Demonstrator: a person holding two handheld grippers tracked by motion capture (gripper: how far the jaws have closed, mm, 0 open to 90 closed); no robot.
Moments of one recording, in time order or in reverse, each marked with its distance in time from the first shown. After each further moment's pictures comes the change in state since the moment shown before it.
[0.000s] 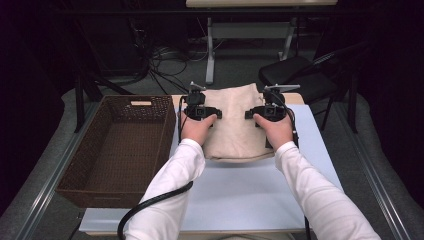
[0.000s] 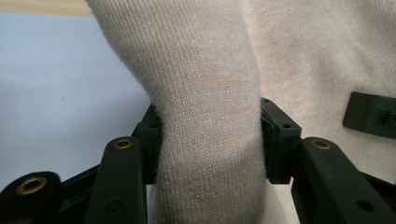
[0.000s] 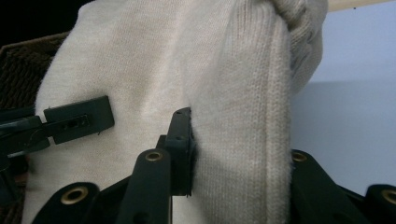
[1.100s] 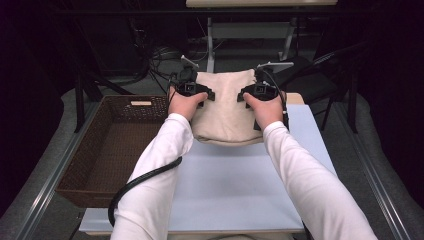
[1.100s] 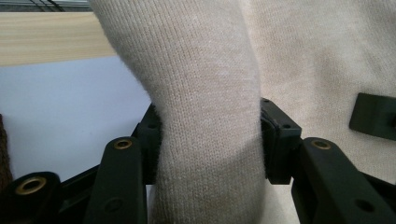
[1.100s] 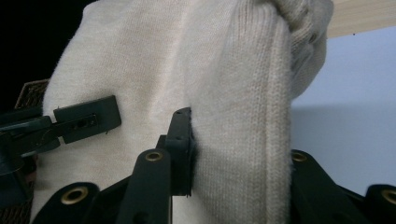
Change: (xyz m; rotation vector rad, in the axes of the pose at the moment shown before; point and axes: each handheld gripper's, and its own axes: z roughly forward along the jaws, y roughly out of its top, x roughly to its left) left arm 0.011 0.056 -0.031 0.046 -0.033 0.054; right arm 0.050 0.040 -0.016 -0.018 -0.052 0.083
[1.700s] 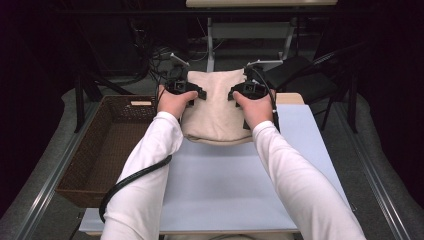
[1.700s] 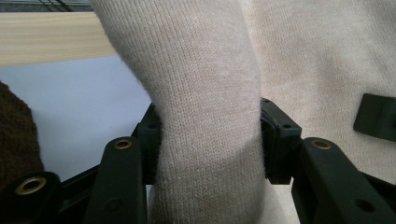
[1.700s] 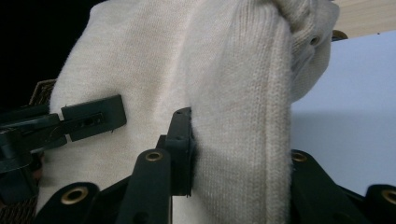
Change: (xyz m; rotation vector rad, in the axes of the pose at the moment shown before) left arm 0.020 0.002 -0.021 0.011 0.006 0.003; right arm 0.028 -0.004 0.003 0.003 0.008 -0.007
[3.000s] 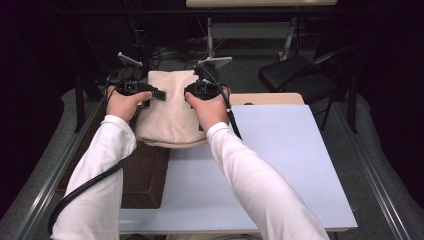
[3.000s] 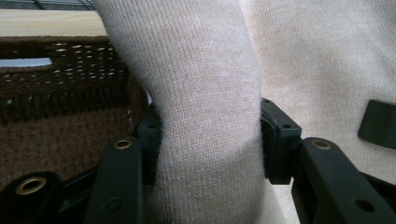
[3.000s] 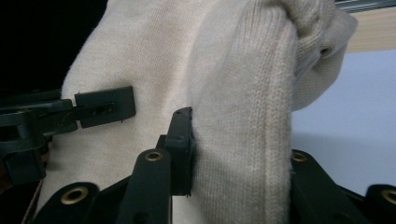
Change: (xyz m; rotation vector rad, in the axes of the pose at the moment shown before) left arm 0.082 -0.020 -0.085 -0.016 0.039 -0.029; right arm 0.111 -0.028 0.023 0.007 0.064 -0.109
